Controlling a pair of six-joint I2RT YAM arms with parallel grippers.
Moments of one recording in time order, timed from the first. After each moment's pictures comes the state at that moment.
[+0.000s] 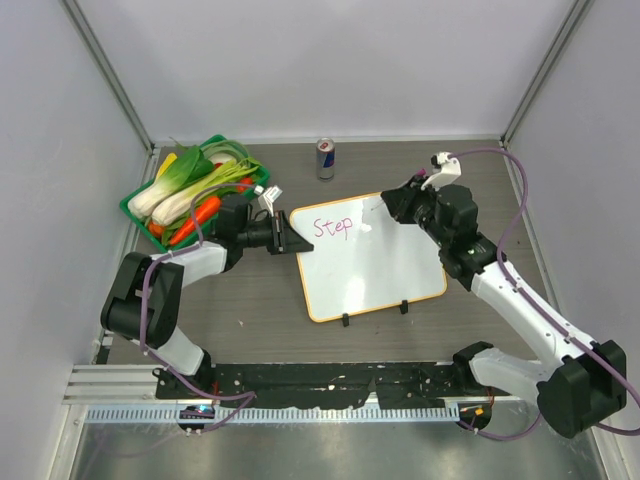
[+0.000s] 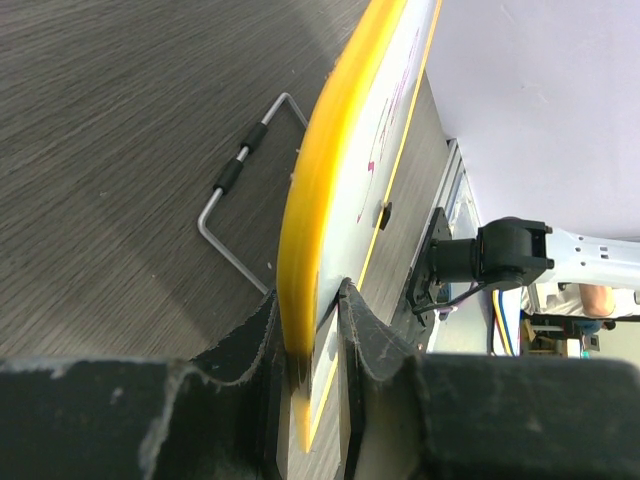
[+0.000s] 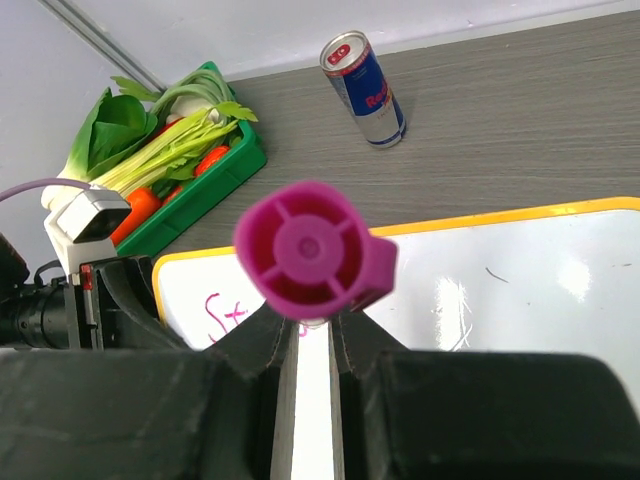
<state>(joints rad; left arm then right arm) -0.31 1.59 0.75 0.35 0.90 -0.61 0.42 1.08 0.84 0.06 -0.01 0.49</state>
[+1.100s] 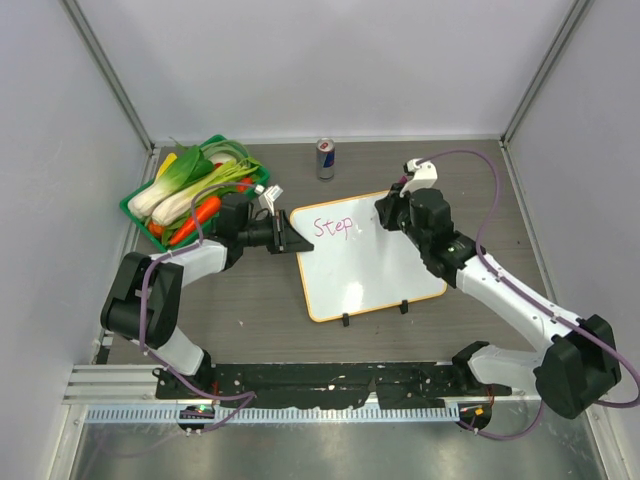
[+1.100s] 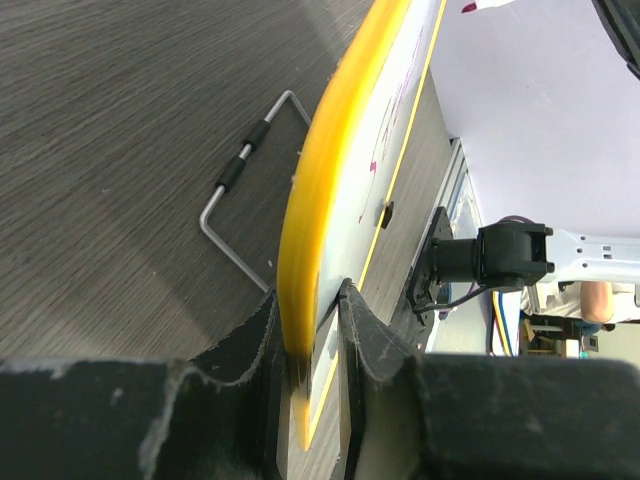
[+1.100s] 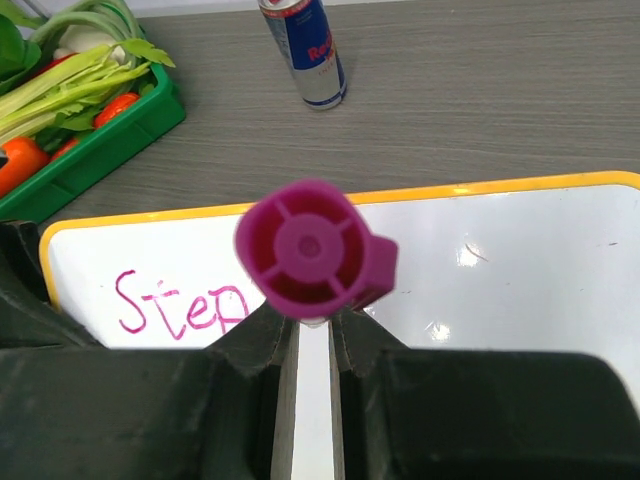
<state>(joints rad) -0.32 1.59 0.77 0.30 0.89 -0.60 0.54 1.16 0.85 0.03 0.19 0.34</state>
